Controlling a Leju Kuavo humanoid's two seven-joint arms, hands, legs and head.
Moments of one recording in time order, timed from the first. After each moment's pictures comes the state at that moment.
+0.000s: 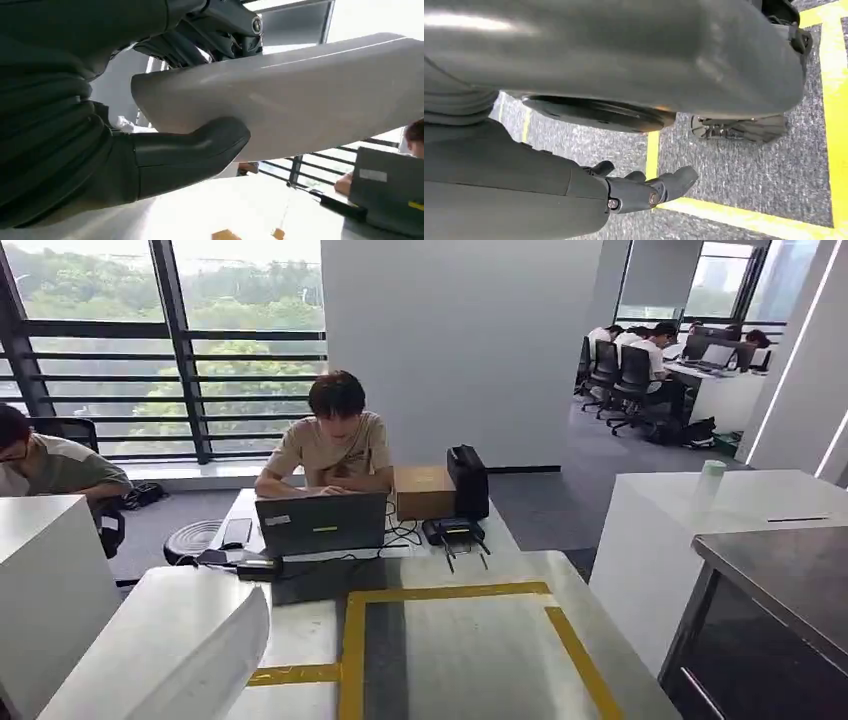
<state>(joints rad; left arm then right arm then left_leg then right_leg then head) 0.14 0.14 -0.16 -1.68 -1.45 0.42 -0.07 -0.10 0.02 1.55 -0.13 -1.34 -0.26 -0.15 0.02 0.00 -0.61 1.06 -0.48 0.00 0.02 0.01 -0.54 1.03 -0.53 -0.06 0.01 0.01</state>
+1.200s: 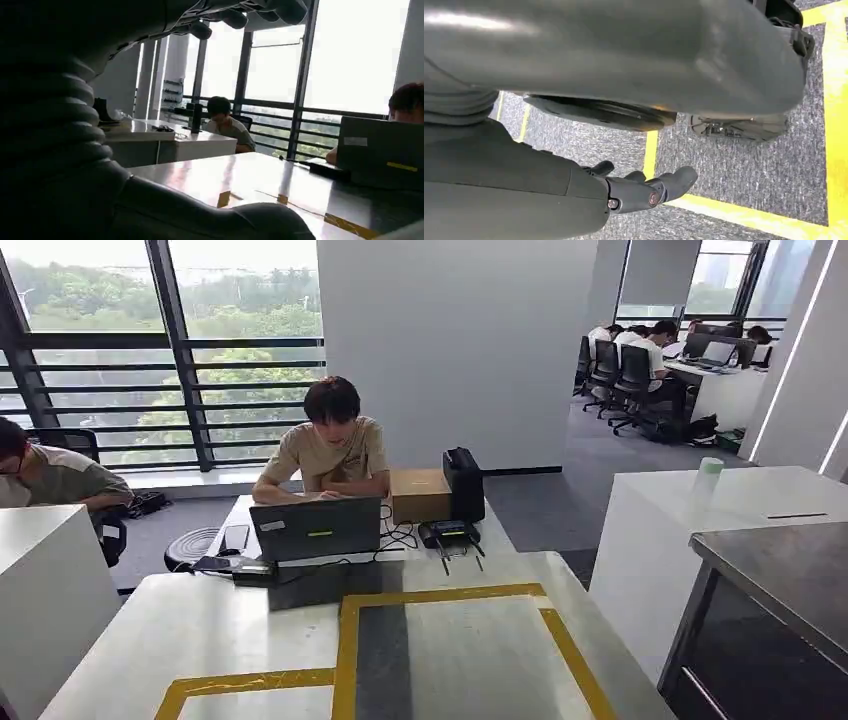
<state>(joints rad) 0.21 0.16 -0.26 -1.68 -1.47 0.42 0.04 -0.10 0.02 1.56 -0.13 -1.33 -0.26 -0.14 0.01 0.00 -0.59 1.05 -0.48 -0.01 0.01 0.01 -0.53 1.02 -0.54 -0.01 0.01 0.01</state>
